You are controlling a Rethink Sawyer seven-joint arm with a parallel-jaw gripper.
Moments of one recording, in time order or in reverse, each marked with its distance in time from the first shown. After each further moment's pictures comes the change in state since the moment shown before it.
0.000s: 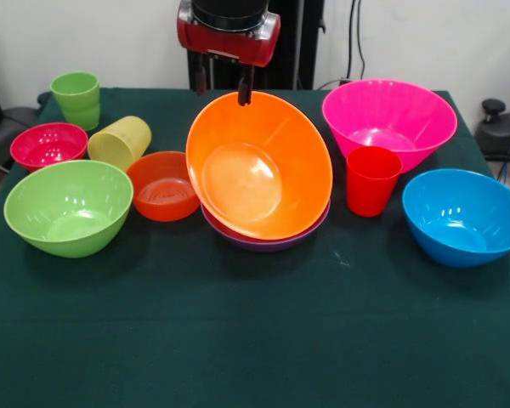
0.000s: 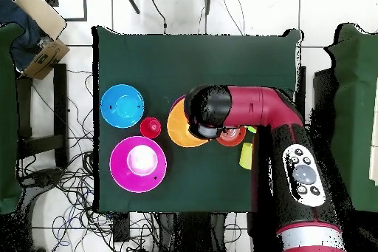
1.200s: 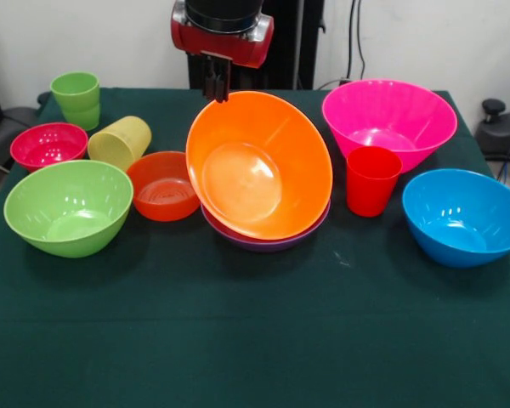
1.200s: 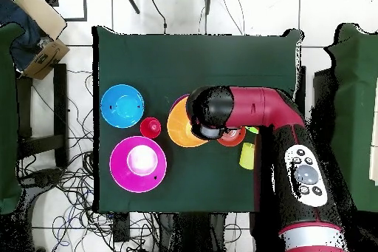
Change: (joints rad) arm -0.009 0.002 0.003 0.000 -0.011 0.000 0.000
